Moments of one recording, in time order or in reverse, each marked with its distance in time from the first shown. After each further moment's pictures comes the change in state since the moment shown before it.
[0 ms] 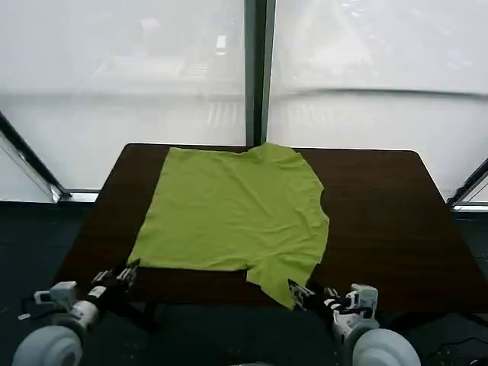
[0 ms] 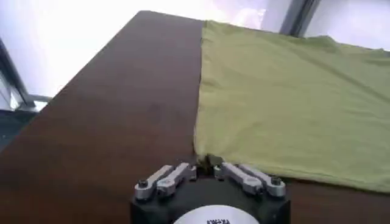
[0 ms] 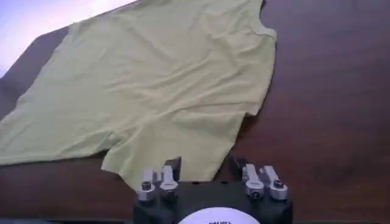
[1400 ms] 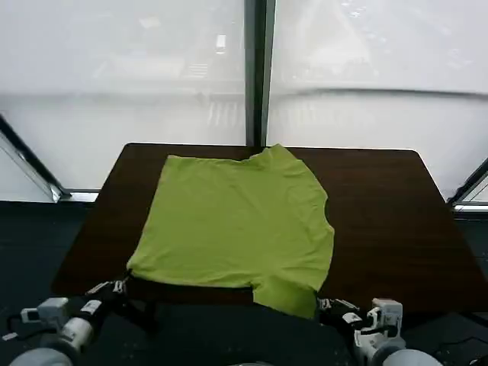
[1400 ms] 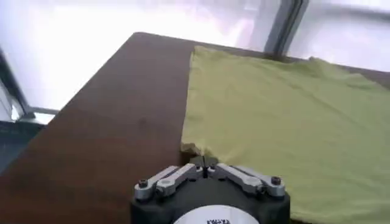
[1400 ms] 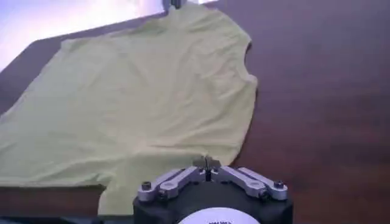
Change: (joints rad) left arm -0.002 -0.071 -0.036 -0.144 0.055 0.030 -0.012; right arm 0.248 0.017 0.072 -0.090 -0.058 0.050 -0.117
